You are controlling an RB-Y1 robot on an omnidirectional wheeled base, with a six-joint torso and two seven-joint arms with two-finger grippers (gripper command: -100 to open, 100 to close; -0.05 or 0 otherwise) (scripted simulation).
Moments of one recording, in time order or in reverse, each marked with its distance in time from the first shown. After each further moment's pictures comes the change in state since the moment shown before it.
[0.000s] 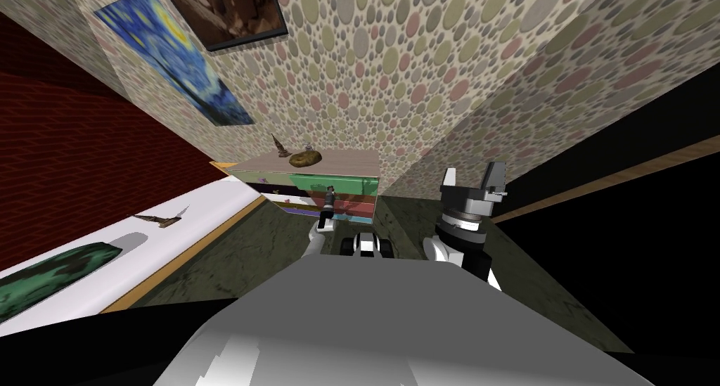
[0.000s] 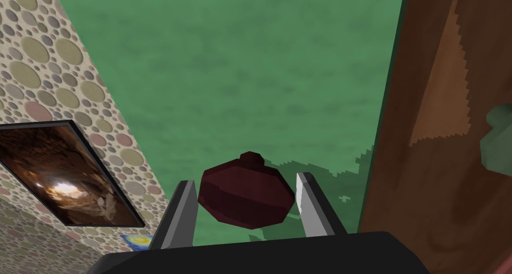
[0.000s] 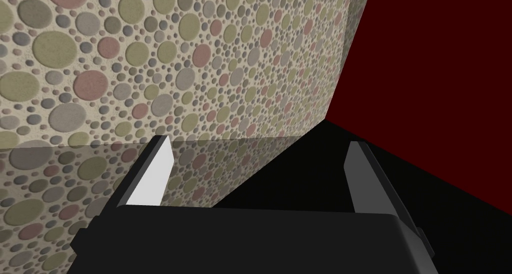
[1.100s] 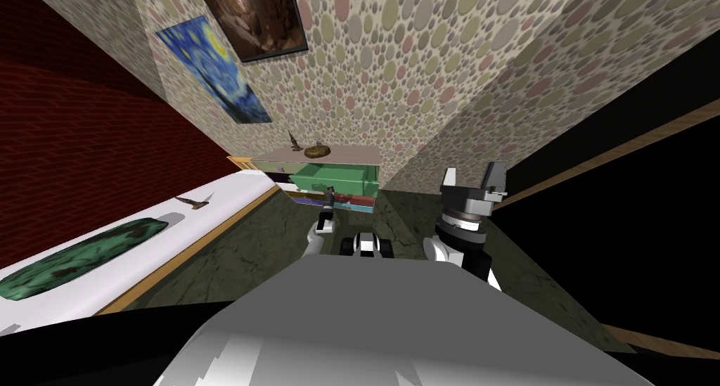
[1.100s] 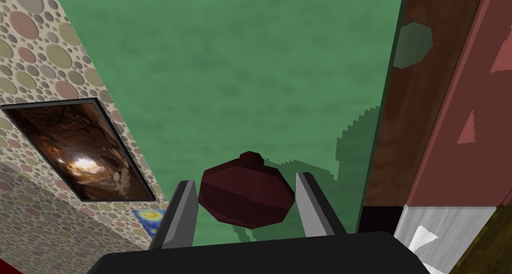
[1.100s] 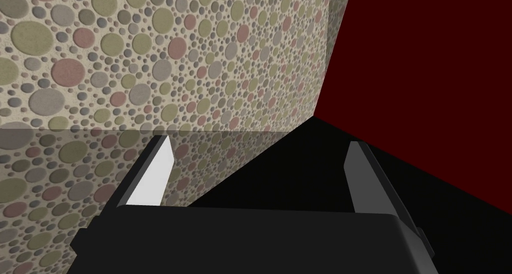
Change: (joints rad) left arm 0.044 0.012 -0.026 -0.066 -0.002 0.037 0.018; right arm 0.000 0.000 0.000 0.000 0.000 0.000 0.000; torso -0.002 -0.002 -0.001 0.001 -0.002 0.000
